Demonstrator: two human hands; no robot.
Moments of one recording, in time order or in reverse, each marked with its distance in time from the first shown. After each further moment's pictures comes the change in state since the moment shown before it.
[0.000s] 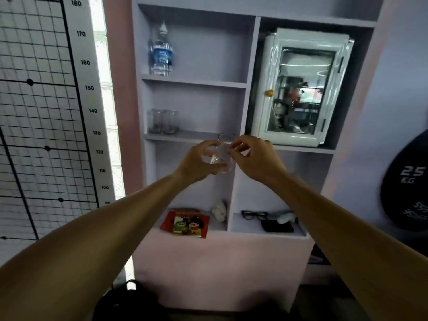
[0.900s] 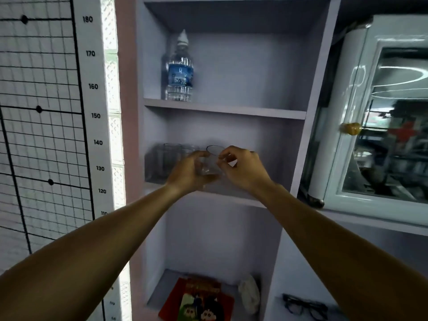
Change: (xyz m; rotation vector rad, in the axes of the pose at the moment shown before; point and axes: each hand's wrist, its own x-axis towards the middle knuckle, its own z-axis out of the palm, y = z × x) left_hand 0.229 -0.118 -0.087 0.314 0.254 -0.045; right_hand 0.274 0.067 0.154 0.138 -0.042 -0.156
